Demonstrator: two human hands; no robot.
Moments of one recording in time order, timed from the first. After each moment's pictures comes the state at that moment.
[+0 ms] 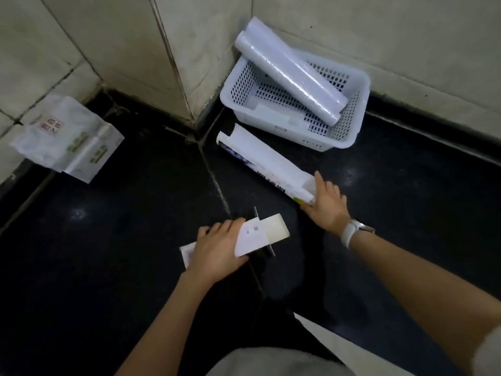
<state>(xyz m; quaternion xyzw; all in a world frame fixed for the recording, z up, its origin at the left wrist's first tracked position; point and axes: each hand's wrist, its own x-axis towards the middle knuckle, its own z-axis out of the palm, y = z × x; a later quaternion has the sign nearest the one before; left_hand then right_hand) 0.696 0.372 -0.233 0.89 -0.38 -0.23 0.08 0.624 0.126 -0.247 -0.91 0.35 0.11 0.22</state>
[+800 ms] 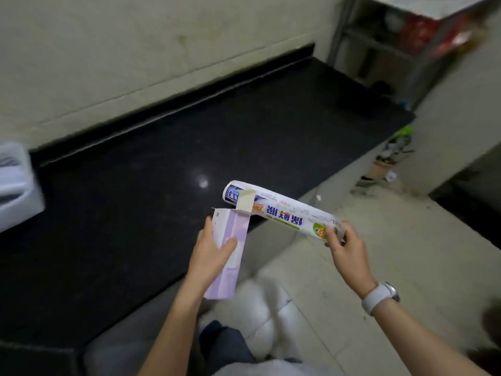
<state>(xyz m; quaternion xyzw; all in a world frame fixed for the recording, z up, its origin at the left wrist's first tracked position) 0.323 0.238 -0.180 0.69 -0.53 -0.44 0.24 0.064 0.260 -0.198 -0.47 0.71 -0.42 0.31</state>
